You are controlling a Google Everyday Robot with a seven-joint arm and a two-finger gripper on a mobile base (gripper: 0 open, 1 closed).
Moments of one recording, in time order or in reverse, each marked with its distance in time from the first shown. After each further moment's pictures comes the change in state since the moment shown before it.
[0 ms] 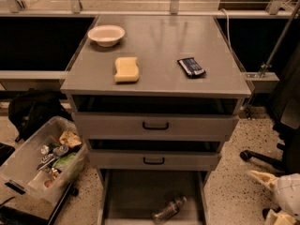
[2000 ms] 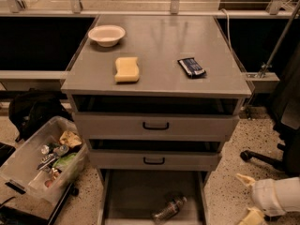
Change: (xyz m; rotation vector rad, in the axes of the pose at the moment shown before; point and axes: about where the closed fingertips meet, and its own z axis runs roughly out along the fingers) arm 0.060 -0.060 0.090 0.062 -0.060 0.066
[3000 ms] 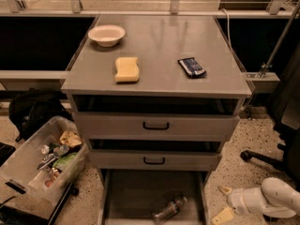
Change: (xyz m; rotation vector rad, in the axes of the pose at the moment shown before) arm 0.122 -0.073 0.174 -0.041 -0.049 0.282
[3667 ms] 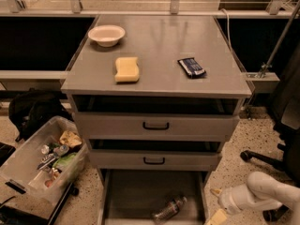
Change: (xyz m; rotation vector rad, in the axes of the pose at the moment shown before) arm 0.003 0.014 0.024 -0.063 0.130 -0.052
